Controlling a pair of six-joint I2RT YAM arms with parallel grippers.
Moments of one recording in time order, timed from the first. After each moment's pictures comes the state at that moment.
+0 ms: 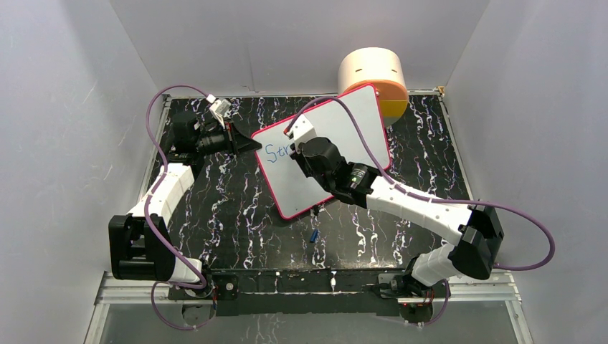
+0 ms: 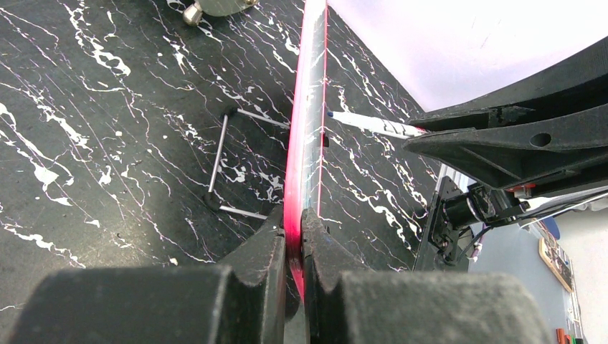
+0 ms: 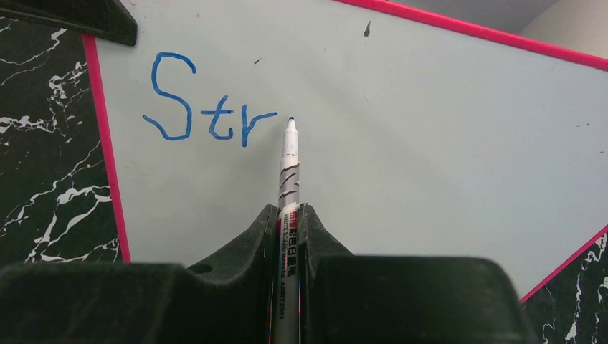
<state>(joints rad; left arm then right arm) -0.06 1.39 0.96 0.05 1.03 -0.25 1.04 1.43 1.23 -0.22 0.47 -0.03</state>
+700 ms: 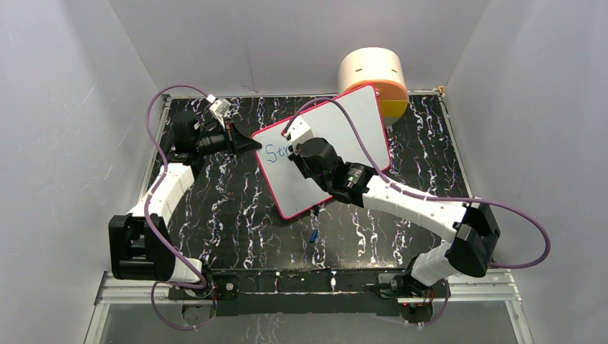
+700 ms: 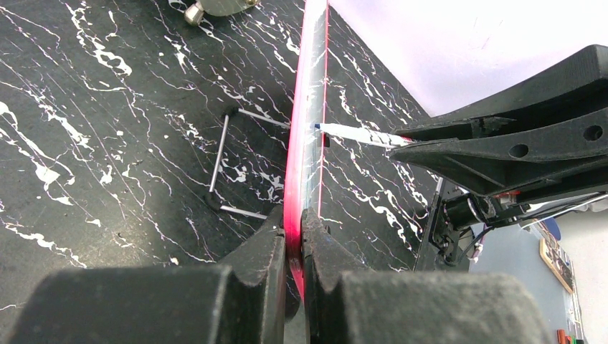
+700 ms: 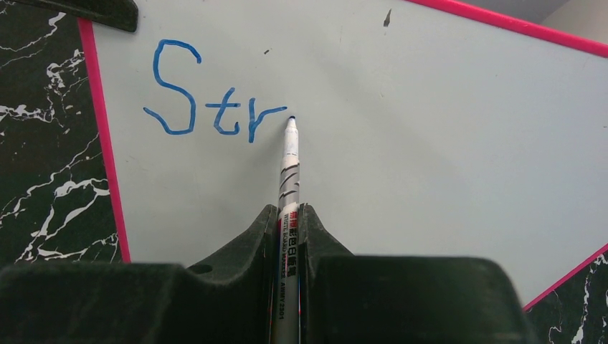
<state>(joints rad) -0.06 1.39 0.96 0.05 1.03 -0.25 1.03 1.46 1.23 -0.22 0.45 -0.03</state>
